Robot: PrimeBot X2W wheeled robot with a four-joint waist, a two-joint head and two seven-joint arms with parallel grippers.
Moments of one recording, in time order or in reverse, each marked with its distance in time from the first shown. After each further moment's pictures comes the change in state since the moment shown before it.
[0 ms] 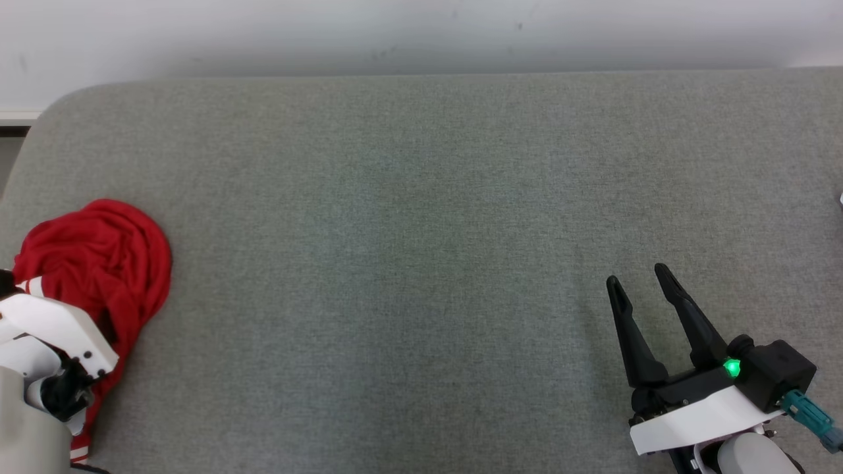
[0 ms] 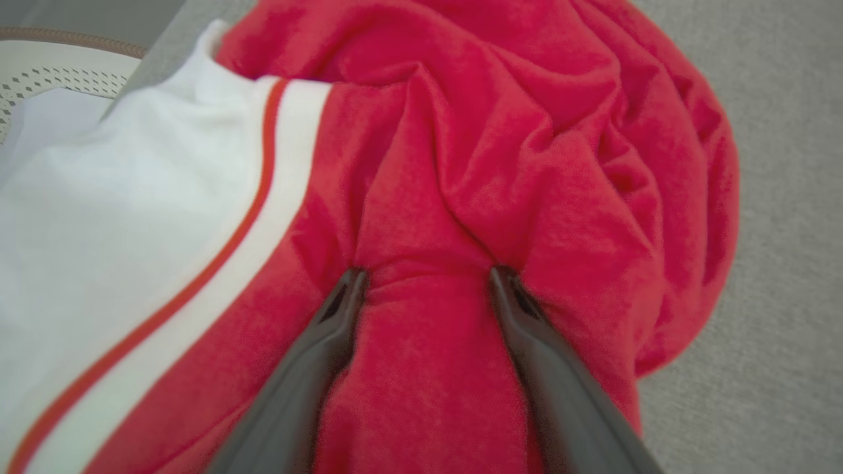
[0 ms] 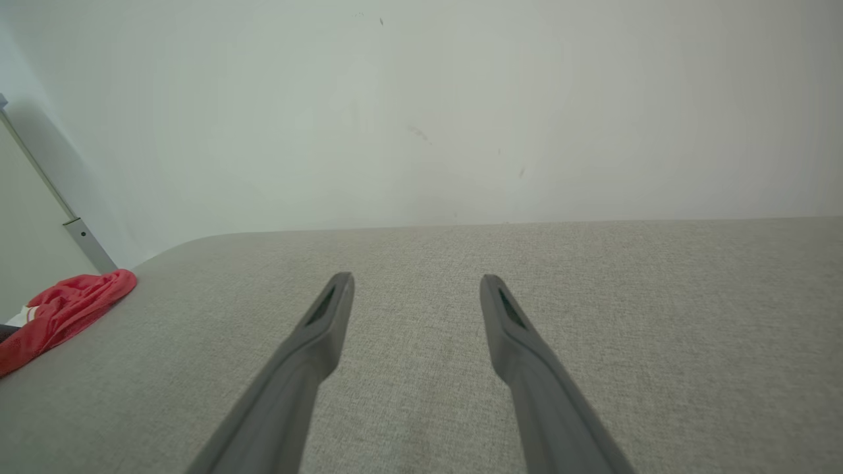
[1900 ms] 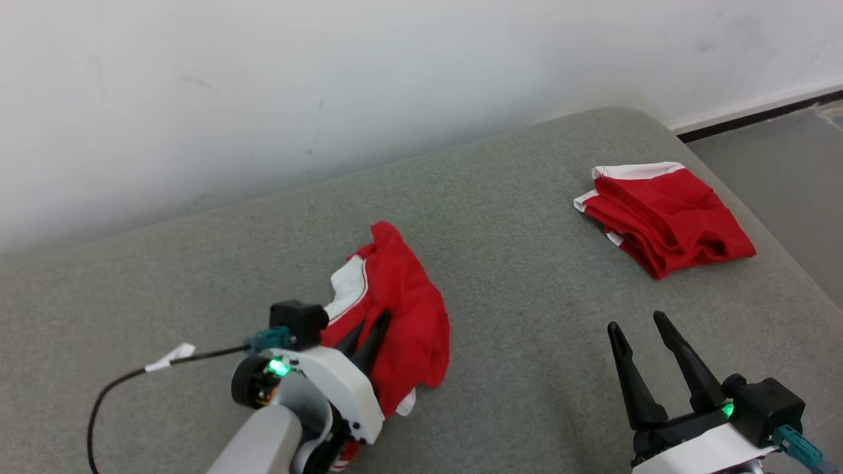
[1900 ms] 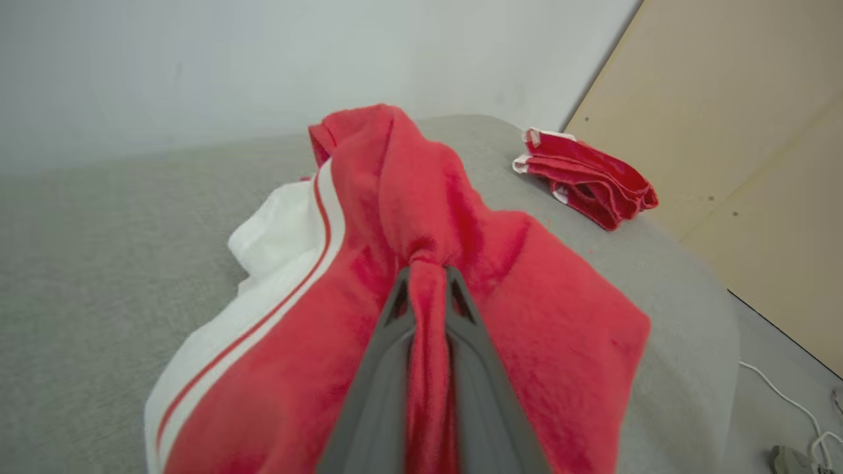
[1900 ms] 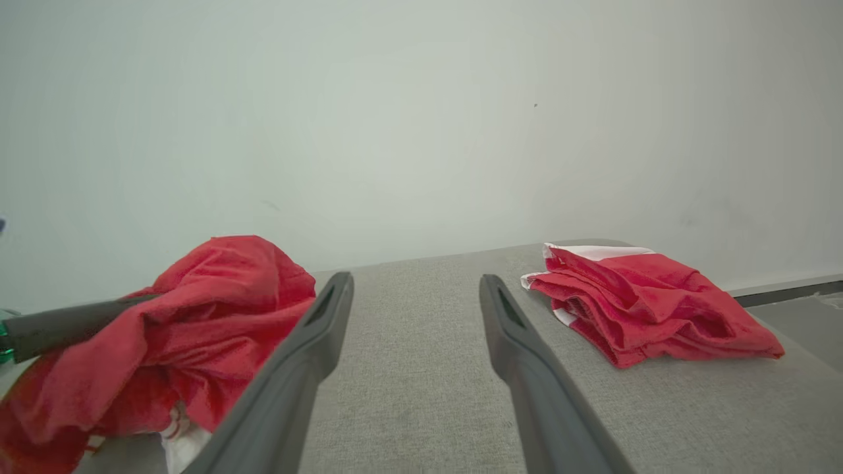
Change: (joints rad) left arm 0.217 -0.234 -0.627 -0.514 -0.178 0.003 -0.339; right arm 0.087 -0.004 -0.005 0.038 0.006 0.000 -0.002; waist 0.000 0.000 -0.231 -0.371
